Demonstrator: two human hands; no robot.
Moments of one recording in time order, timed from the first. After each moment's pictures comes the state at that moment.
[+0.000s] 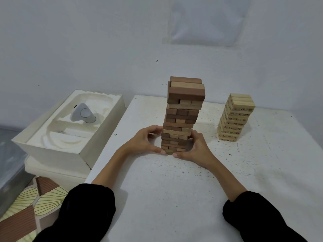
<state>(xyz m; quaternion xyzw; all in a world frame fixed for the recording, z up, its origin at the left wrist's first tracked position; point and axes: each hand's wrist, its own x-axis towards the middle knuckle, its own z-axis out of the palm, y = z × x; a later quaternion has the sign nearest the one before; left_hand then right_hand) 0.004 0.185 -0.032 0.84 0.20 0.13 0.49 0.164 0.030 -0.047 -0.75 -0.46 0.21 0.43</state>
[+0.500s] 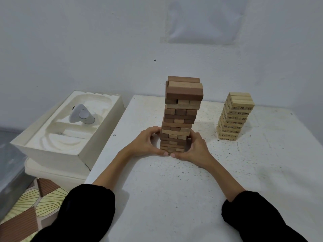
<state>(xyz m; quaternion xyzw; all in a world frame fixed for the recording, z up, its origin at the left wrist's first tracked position) 0.009 0.171 -0.026 0.85 0.19 0.15 0.47 0.161 0.030 -0.044 -0.76 -0.47 0.17 0.42</state>
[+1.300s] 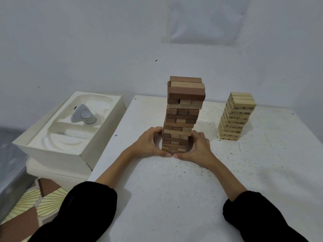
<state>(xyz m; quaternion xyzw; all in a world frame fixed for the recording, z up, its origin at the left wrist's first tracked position) 0.011 0.167 -0.025 0.86 0.18 0.16 0.45 0.156 0.023 -0.031 -0.78 -0.48 0.16 0.36</state>
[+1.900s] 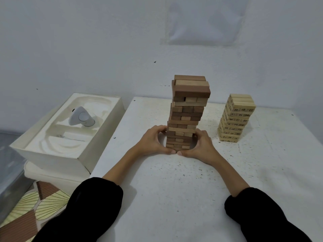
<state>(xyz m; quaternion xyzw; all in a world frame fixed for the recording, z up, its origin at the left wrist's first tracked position) 0.034 0.177 -0.037 0.87 0.18 0.18 0.43 0.177 0.031 -0.037 -0.78 -0.45 0.18 0.40</state>
